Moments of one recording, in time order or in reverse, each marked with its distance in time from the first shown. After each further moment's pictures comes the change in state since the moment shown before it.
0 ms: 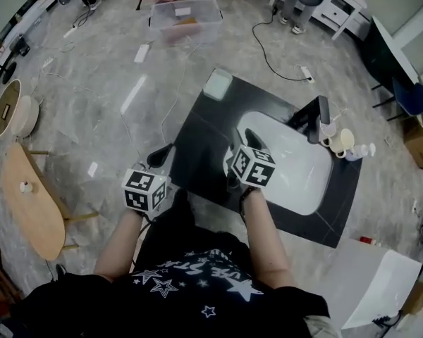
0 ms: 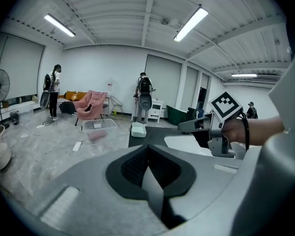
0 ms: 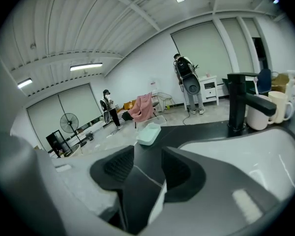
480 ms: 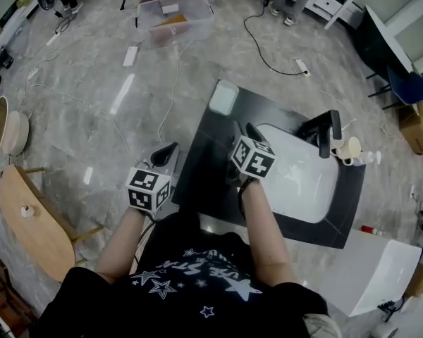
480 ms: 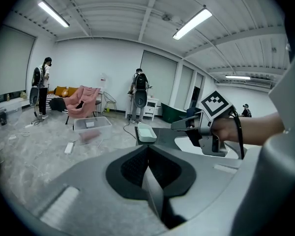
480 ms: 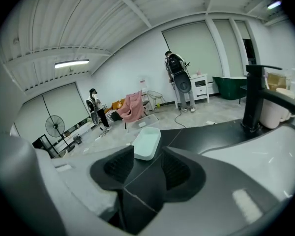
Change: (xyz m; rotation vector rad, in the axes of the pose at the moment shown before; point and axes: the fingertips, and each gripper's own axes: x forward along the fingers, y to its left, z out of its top) left arm 0.065 0.066 0.022 0.013 0.039 -0.110; right arm 0.093 0.005 0.026 0.065 0.014 -0.129
